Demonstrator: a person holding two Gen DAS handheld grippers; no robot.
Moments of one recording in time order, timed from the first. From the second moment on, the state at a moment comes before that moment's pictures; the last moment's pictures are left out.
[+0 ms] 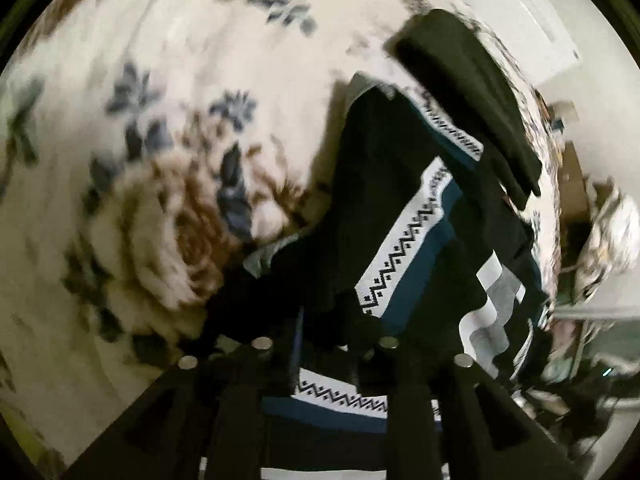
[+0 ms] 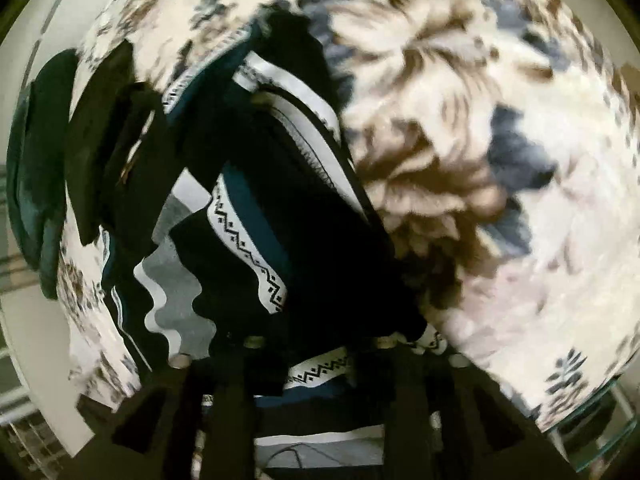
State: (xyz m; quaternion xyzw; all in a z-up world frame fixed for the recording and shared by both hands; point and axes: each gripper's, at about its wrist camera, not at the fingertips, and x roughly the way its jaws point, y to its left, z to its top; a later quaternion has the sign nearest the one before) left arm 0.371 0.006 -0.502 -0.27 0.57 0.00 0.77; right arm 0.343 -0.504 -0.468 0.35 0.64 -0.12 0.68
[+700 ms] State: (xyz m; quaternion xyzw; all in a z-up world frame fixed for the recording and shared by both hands) left arm 0.429 -0.037 -0.496 -0.11 0.55 0.01 0.83; right arm 0.407 -0.522 -0.450 0.24 0.63 -0.14 0.72
